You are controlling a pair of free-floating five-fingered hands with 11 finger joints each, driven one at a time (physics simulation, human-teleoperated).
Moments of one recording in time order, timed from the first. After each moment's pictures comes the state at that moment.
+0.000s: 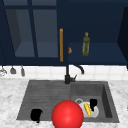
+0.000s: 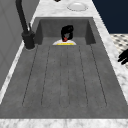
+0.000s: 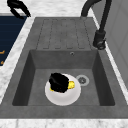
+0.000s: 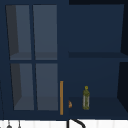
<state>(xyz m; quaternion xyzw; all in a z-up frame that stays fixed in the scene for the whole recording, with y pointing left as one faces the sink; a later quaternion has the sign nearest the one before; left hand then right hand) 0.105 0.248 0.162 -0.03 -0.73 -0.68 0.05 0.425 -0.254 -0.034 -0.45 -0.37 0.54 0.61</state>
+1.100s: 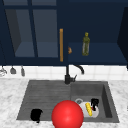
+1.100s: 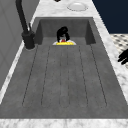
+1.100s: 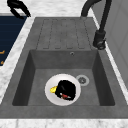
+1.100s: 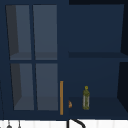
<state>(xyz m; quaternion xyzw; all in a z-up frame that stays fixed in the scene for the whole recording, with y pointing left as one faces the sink) 0.105 0.248 0.162 -0.03 -0.73 -0.68 0.05 0.475 -0.282 -0.056 -0.37 -0.32 0.59 0.64</state>
